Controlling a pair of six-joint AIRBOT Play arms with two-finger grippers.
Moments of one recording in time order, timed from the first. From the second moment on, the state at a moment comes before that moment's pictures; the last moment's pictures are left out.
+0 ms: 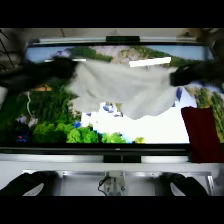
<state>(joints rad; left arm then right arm) -0.42 -0.93 1.37 1.16 -0.64 -1.48 0.20 -0.90 1.43 -1.63 1.09 1.46</state>
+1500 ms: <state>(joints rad) -0.23 -1.36 1.40 1.65 -0.91 -1.88 0.20 -1.51 1.47 -1.52 0.91 1.54</state>
